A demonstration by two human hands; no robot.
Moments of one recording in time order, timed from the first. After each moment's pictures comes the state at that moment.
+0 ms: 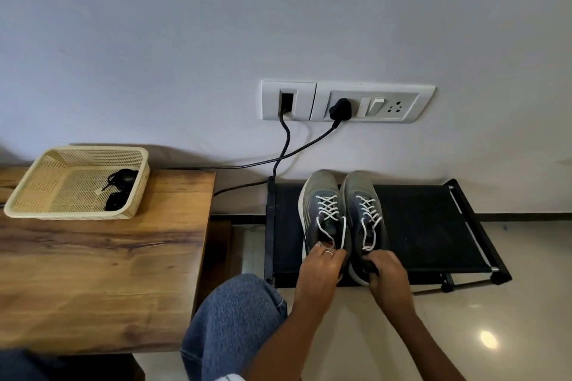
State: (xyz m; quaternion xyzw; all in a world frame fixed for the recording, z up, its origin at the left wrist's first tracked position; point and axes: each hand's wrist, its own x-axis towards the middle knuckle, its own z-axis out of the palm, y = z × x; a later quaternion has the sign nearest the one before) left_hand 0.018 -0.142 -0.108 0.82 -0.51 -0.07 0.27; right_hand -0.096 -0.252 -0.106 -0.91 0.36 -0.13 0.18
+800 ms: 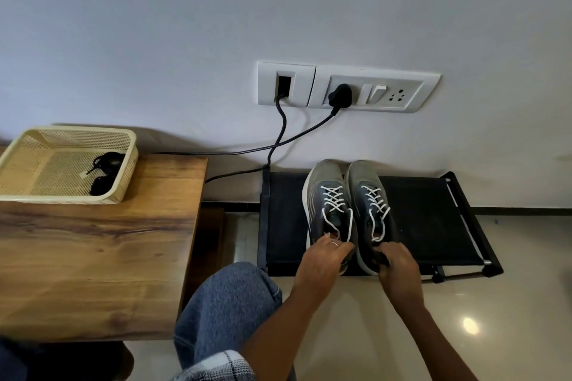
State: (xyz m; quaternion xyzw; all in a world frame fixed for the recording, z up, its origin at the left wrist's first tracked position) left_hand 0.016 -0.157 -0.119 0.76 -0.54 -0.06 0.35; right_hand -0.114 -0.272 -0.103 -0.90 0.38 -0.12 0.15
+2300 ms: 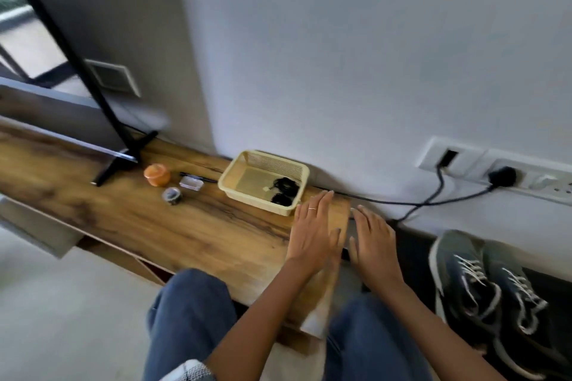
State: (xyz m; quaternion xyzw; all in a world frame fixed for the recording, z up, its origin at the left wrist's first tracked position) left_hand 0.191 0.058 0.008 0.89 -0.32 0.05 0.31; right_hand 0.122 -0.070 -0.010 -0.97 0.11 -0.19 0.11
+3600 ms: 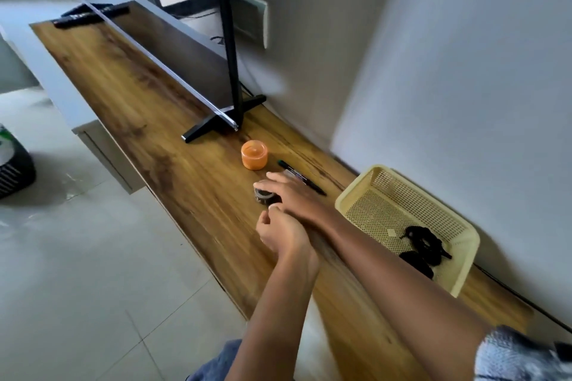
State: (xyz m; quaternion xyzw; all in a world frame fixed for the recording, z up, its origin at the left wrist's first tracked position) left_hand 0.372 0.232 -0.027 0.35 0.55 0.02 0.76; right_hand 0.442 0.199 -0.051 -0.93 -0.25 0.19 0.20
